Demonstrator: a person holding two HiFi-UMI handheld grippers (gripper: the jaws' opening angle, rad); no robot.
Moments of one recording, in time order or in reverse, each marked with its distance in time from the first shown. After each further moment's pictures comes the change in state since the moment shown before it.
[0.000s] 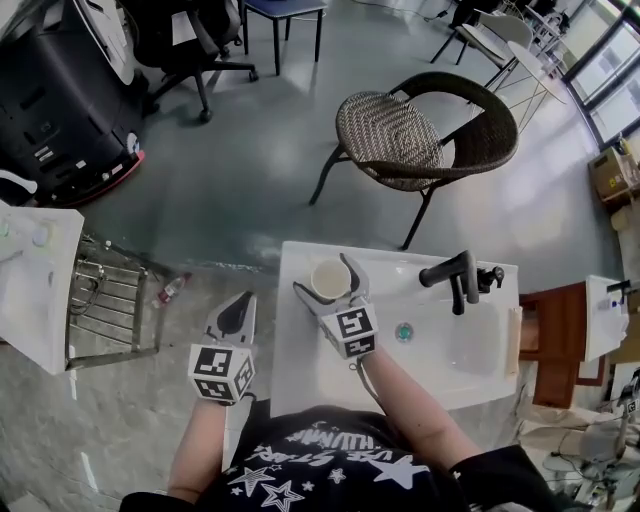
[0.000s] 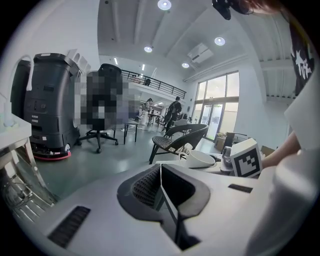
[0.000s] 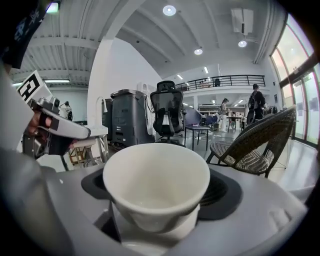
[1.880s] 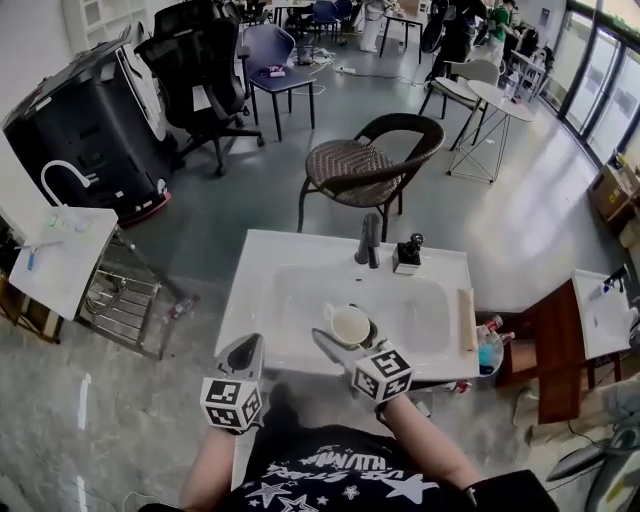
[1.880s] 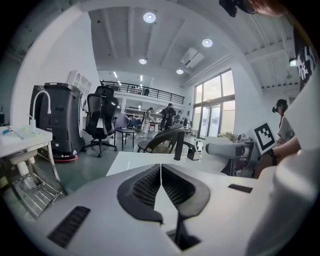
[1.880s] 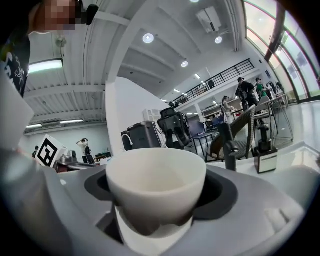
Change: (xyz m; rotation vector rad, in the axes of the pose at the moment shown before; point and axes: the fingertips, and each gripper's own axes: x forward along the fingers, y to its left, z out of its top) left arm -0.136 -0.245 -0.065 0.063 -0.099 0.086; right arm -0.327 -0.008 -0.012 0.215 -0.223 0.200
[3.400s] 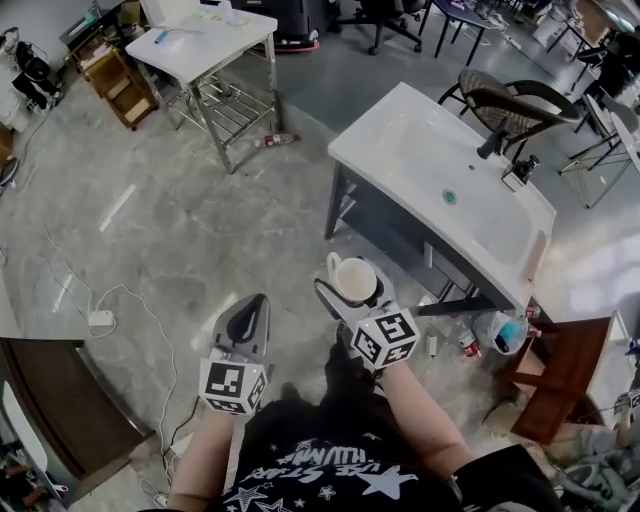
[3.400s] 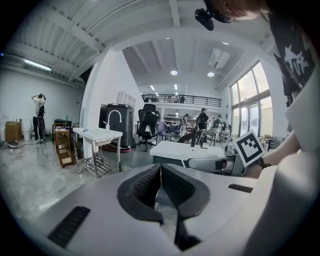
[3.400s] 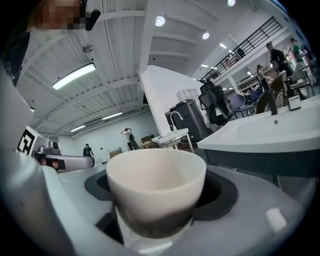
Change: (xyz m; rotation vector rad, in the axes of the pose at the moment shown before) left arm -0.385 -0.114 -0.144 -0.120 -0.086 0.494; right arm -0.166 0.282 -0.155 0.022 0.211 0.429
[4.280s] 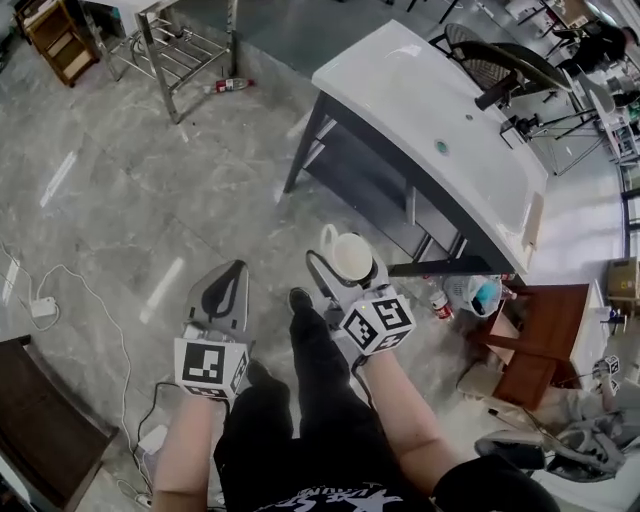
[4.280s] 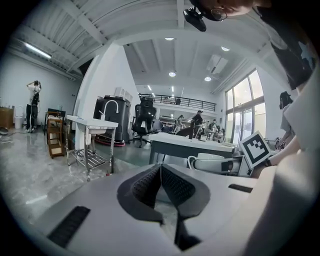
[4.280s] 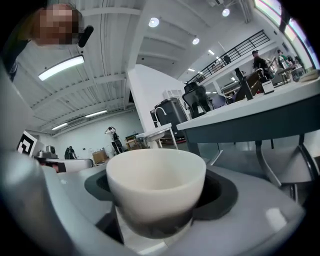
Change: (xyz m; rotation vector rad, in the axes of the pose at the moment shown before) left arm 0.044 0.029 -0.104 -0.037 -0.019 -0.088; right arm 0.005 -0.044 -0.103 0.040 -0.020 -0.187
